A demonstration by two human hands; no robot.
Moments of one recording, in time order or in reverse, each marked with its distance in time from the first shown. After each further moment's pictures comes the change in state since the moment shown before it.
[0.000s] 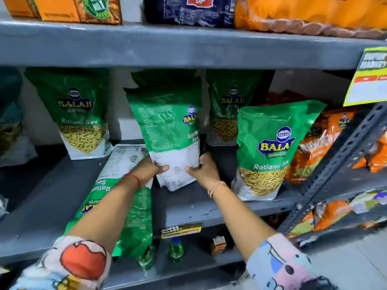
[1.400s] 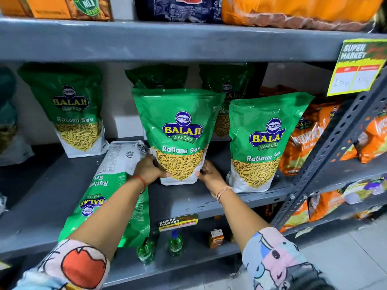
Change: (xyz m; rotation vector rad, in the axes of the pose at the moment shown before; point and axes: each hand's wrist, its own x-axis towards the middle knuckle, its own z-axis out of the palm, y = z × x) left_hand -0.011 -0.006 0.012 0.414 0.166 -0.089; right_hand -0.011 0.048 -0.011 0.309 -0.174 0.109
